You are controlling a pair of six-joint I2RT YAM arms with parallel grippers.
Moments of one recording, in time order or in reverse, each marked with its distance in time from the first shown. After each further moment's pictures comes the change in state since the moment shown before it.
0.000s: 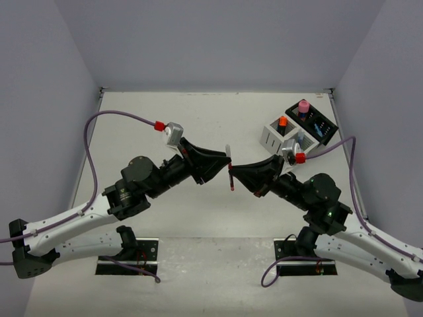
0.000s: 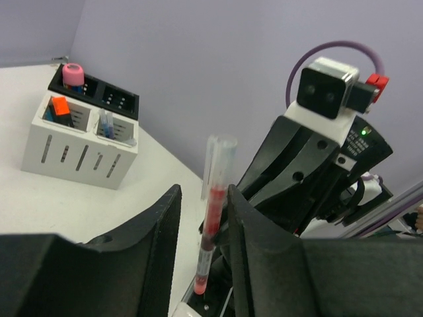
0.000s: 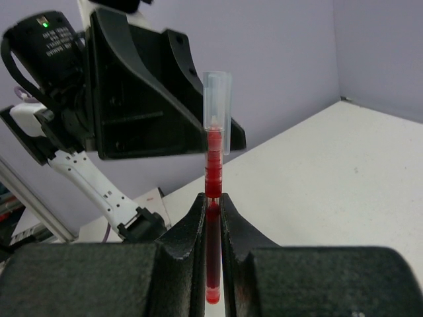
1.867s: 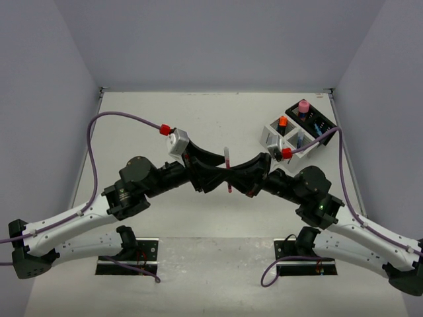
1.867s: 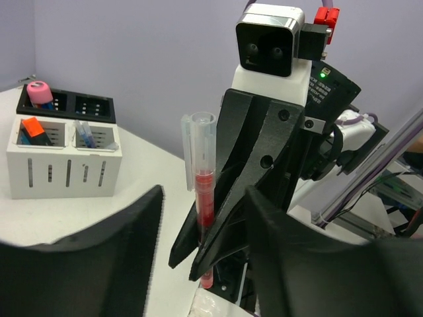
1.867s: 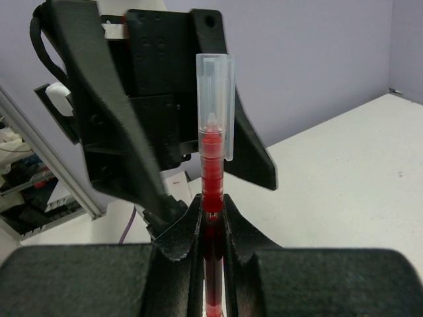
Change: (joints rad) left arm -0.002 -0.003 0.000 0.018 0.185 0.141; right arm 0.001 0.120 0.062 0.038 -0.143 0.019
